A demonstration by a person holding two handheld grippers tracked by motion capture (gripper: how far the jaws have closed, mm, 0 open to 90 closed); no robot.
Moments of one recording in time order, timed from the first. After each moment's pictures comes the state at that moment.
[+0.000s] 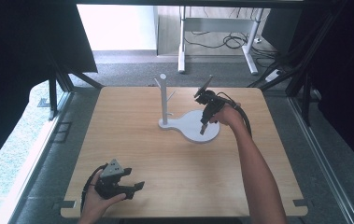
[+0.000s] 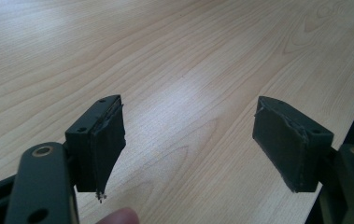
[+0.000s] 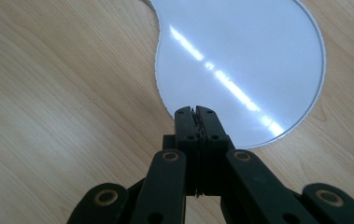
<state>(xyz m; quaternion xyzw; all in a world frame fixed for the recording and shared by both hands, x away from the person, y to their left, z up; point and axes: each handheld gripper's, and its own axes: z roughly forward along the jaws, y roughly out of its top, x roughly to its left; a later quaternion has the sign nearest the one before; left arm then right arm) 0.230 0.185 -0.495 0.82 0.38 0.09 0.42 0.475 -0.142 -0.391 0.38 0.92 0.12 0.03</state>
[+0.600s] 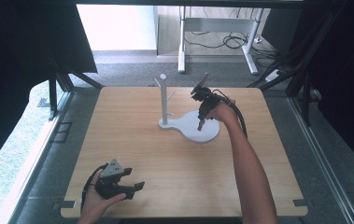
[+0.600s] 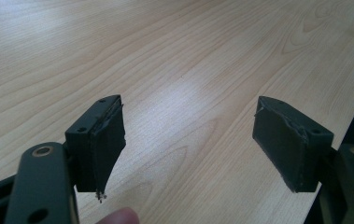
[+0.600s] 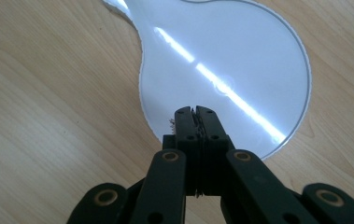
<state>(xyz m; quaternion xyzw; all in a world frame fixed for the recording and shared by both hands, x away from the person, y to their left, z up) 0.230 0.185 -0.494 0.82 0.38 0.08 0.42 0.493 -0.130 -0.399 0.39 0.91 0.11 0.04</state>
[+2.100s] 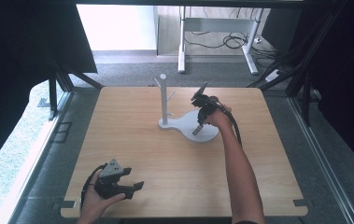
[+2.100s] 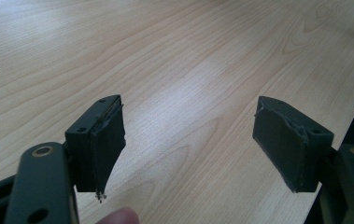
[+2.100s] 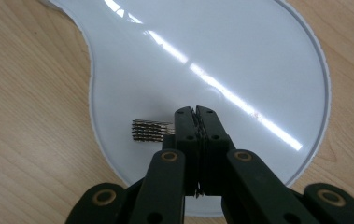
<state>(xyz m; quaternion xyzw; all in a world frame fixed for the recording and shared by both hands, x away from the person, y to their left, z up) 0.230 0.187 -0.493 0.82 0.38 0.09 0.42 0.516 -0.136 -0.459 0.42 0.90 0.11 0.05</state>
